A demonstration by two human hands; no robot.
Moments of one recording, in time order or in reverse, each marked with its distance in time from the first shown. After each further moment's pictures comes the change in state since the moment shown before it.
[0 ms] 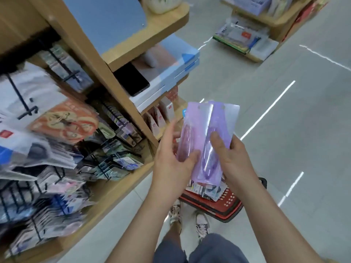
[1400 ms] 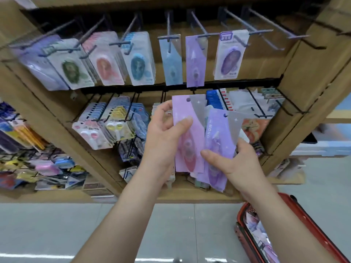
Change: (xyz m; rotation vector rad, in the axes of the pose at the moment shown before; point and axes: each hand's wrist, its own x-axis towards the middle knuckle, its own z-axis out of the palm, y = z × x) left_hand -0.234 0.021 -0.365 -0.692 0.754 0.221; right_hand -0.209 -0.016 0.330 -0.327 -0.742 -0.377
